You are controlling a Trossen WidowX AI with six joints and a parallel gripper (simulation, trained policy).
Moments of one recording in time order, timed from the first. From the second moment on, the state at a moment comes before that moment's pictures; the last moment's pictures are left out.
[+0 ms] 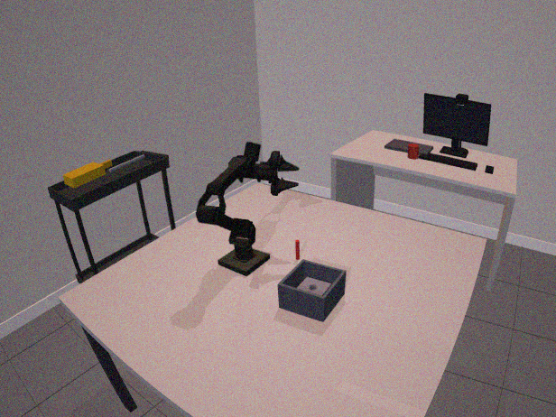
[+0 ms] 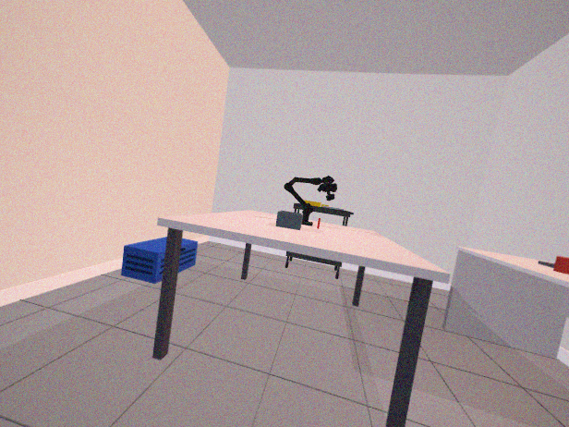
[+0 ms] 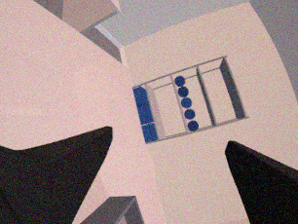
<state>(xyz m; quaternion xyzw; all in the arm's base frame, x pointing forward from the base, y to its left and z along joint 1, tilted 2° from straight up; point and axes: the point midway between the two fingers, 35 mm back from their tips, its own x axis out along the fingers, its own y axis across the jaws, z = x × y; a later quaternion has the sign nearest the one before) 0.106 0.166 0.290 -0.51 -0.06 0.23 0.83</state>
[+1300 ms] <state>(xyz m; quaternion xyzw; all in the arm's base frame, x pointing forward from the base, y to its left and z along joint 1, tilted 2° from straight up) 0.178 0.160 0.235 -0.04 0.34 0.16 0.93</state>
